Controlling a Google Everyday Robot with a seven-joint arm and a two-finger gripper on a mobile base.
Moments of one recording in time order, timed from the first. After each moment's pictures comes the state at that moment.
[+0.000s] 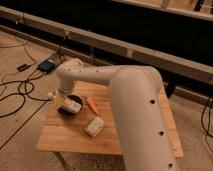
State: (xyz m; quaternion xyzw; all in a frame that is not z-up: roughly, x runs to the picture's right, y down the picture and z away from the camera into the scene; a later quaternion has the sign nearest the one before) arm -0.246 0.065 0.848 -0.35 -0.11 0.25 0.90
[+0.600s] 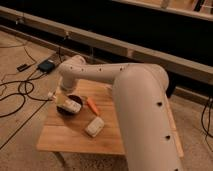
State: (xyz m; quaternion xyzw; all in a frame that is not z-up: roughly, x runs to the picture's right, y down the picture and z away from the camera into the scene) arm -0.215 0.039 0.834 -0.32 -0.08 0.27 0.90
